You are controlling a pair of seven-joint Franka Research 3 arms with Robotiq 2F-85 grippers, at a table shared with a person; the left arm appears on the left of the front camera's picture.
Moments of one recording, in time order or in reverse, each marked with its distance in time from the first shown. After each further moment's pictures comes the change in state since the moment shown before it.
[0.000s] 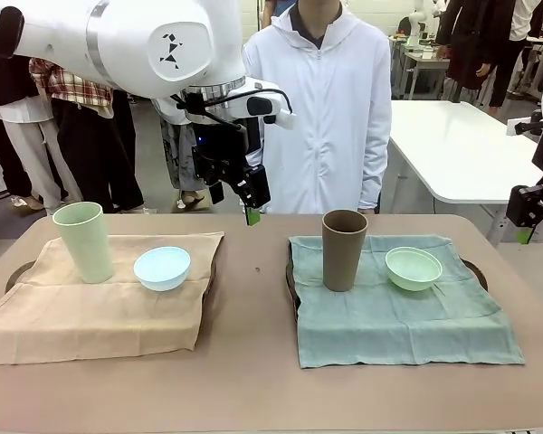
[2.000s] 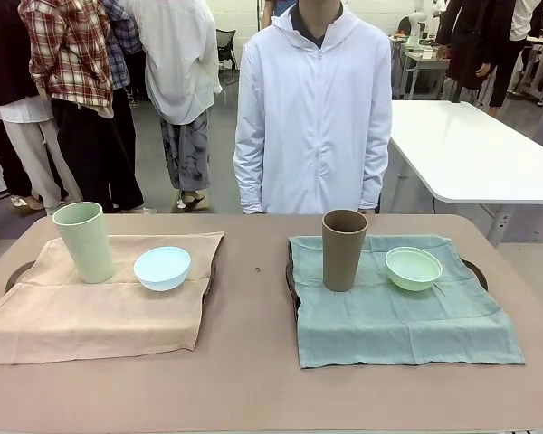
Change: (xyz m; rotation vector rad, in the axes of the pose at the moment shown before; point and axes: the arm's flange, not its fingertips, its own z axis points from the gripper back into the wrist) left arm -0.388 0.299 0.038 -0.687 -0.520 0.733; right arm -0.063 -0.219 -0.019 0.991 0.002 -0.631
